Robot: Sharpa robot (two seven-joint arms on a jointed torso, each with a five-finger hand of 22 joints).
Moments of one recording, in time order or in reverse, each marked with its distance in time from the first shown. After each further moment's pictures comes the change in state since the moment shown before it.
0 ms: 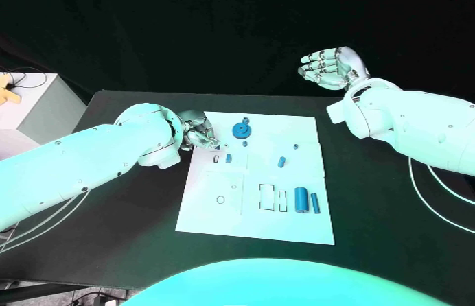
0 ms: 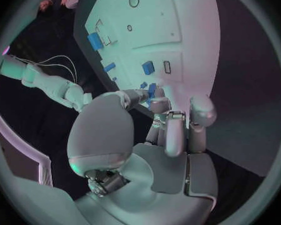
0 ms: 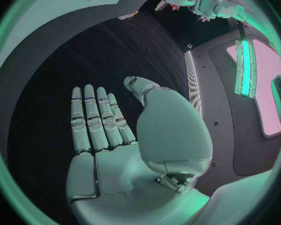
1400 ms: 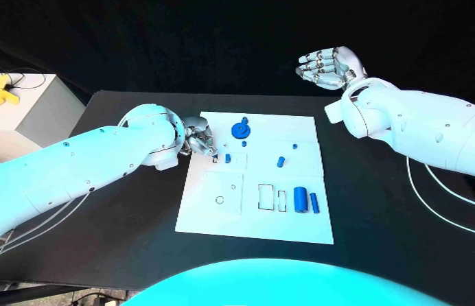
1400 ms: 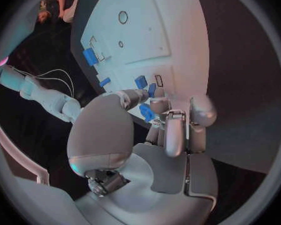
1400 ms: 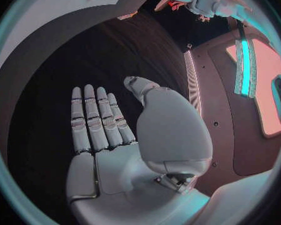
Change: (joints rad) left arm -0.004 0.034 -0.001 -0.044 -0.069 0.133 -0.003; left_hand -0.002 -0.002 0.003 0.003 -0.006 0.000 0.000 0.000 0.000 0.002 -0.001 -0.001 -0.006 0.000 0.000 0.000 0.000 0.000 0.000 0.000 0.000 -0.001; right arm 0.000 0.002 0.000 0.002 0.001 0.000 0.000; right_hand 0.000 0.000 0.000 0.000 0.000 0.003 -0.003 0.000 0.000 0.000 0.000 0.000 0.000 0.000 0.000 0.000 -0.001 0.000 0.000 0.000 0.000 0.000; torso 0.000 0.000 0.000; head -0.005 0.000
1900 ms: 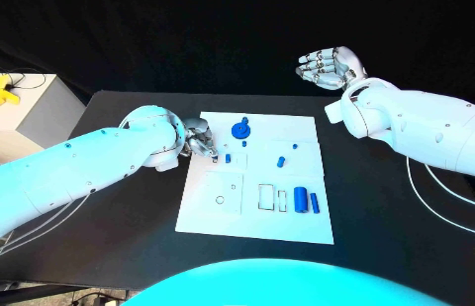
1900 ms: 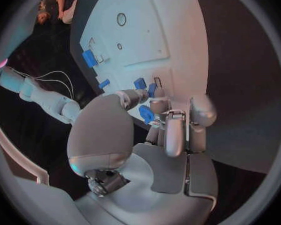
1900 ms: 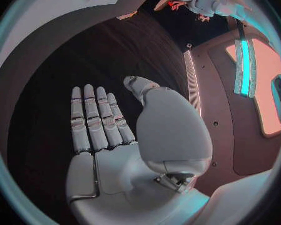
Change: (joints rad) left arm -0.005 0.002 -0.002 -0.001 -0.009 0.004 0.000; left_hand 0.000 0.000 0.000 0.000 0.003 0.000 0.000 0.001 -0.001 0.000 0.000 0.000 0.000 0.000 0.000 0.000 0.000 0.000 0.000 0.000 0.000 0.000; right arm 0.000 0.001 0.000 0.000 0.000 0.000 0.000; right_hand 0.000 0.000 0.000 0.000 0.000 0.000 0.000 0.000 0.000 0.000 0.000 0.000 0.000 0.000 0.000 0.000 0.000 0.000 0.000 0.000 0.000 0.000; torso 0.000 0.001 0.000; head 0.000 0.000
